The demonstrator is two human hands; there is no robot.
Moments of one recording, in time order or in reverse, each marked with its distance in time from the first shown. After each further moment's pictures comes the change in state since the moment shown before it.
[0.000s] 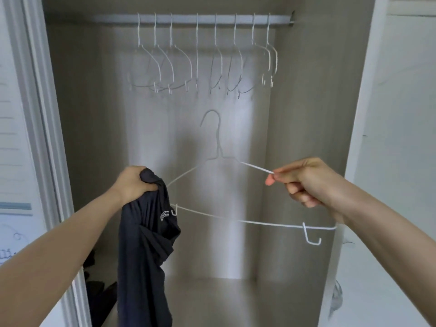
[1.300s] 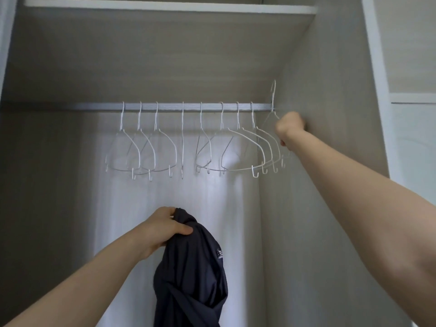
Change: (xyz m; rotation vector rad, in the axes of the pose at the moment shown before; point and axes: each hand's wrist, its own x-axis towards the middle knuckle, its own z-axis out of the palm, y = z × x) left_hand 0.117 0.126 0.025 -0.474 -0.305 -0.031; right_hand 0.269 -0.173 -0.106 -0.171 0.813 -0.226
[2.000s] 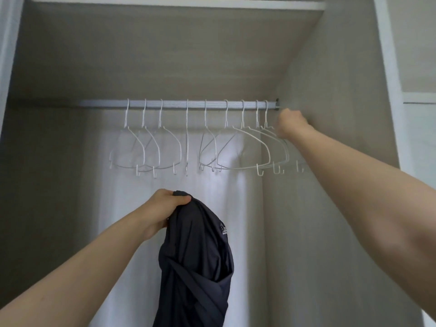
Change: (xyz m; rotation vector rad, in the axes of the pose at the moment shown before) left_hand 0.010 0.022 -0.012 -0.152 0.073 0.018; right_hand 0.002 -0.006 0.005 -0.619 -0.034 -0.231
